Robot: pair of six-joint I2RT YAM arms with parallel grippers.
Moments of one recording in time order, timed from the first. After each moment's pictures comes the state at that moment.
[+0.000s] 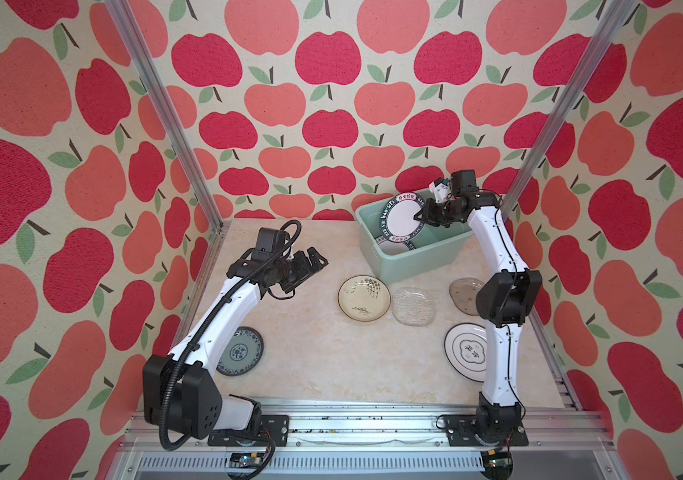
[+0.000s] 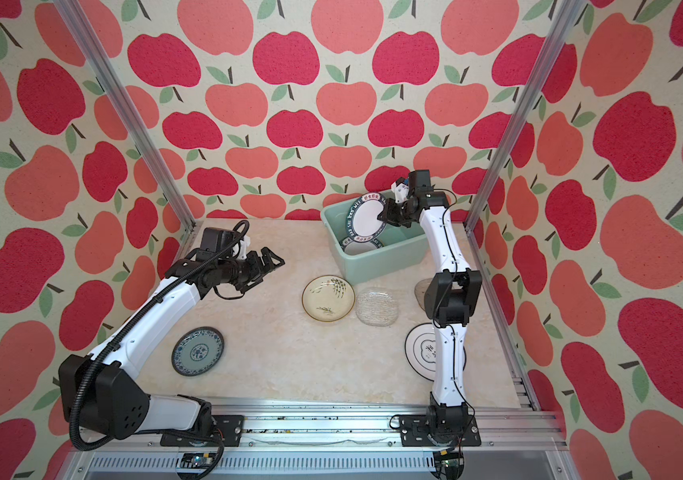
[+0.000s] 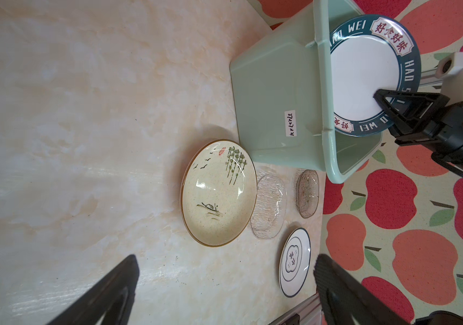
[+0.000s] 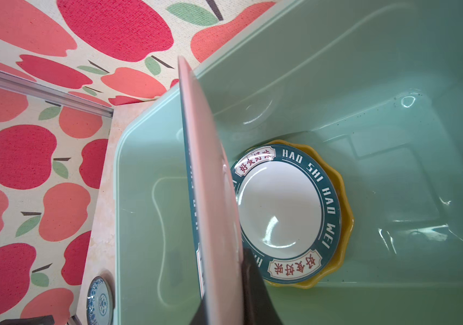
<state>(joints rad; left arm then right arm) -0.27 1.42 1.24 -0.63 0.41 -0.72 0.18 2.31 2.43 -1.01 -0.50 0.26</state>
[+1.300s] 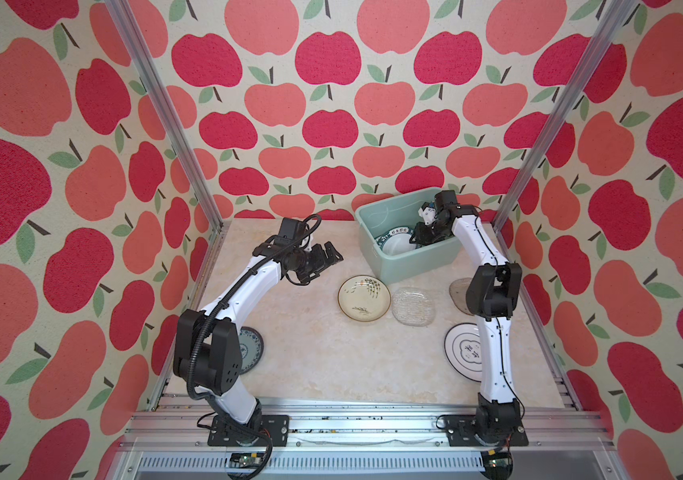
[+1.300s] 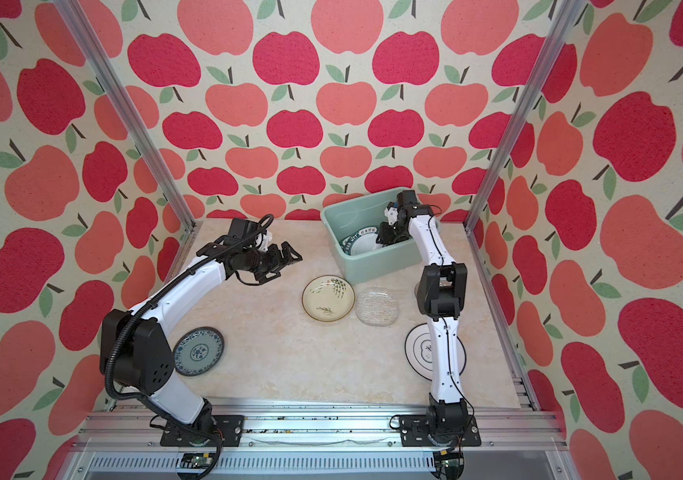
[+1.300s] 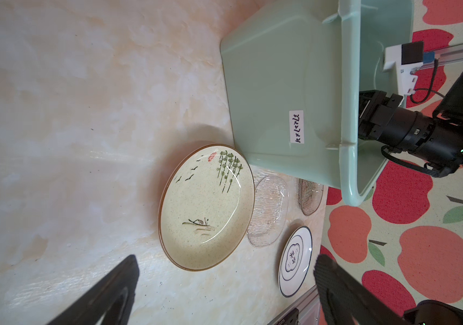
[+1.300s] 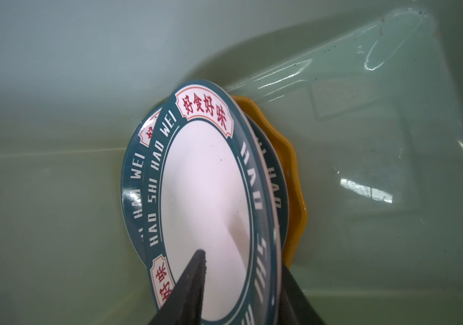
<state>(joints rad) -0.32 1.66 1.40 -0.62 0.45 -0.71 0.20 2.46 2.38 -1.05 -0.34 0.11</state>
